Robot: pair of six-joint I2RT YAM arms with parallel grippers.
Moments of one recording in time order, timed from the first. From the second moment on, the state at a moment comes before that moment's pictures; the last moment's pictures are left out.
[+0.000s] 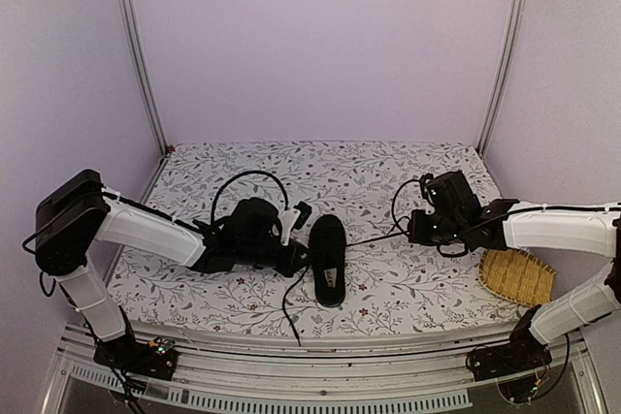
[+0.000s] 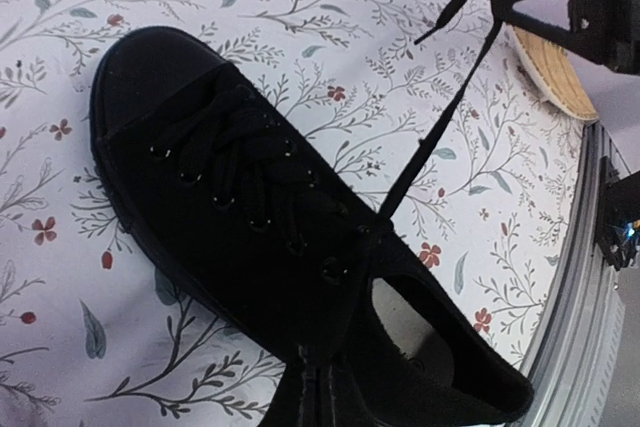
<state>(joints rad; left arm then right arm) -0.93 1.72 0.80 0.30 0.14 -0.40 0.68 1.34 0.75 -0.19 0.22 0.58</state>
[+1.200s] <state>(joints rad) -0.93 1.67 0.80 0.37 0.19 -0.41 0.69 1.51 0.74 0.01 -0.11 0.57</state>
